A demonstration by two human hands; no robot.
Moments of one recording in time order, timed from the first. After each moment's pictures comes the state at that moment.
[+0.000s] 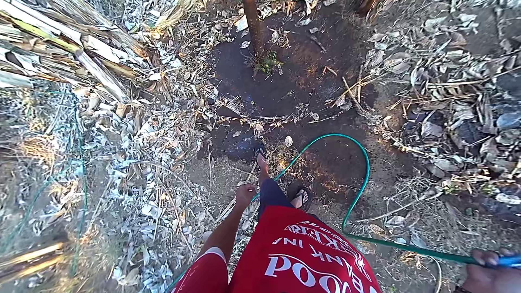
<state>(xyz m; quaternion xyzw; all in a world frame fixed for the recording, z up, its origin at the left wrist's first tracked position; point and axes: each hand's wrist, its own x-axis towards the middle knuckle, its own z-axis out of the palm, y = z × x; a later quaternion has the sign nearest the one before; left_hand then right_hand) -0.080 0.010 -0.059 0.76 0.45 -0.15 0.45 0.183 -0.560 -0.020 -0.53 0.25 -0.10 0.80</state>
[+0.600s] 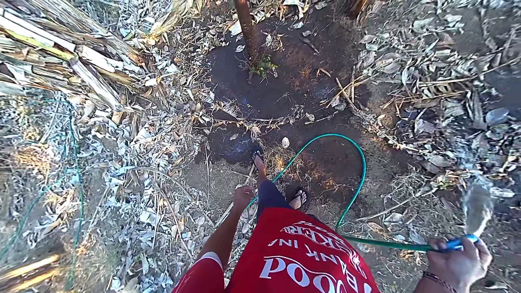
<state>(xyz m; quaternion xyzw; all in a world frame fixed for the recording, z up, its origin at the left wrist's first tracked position) -0.077 0.010 -0.062 0.76 0.45 -0.15 0.44 0.158 -0.555 -0.086 -0.58 0.30 -0.04 0.75</state>
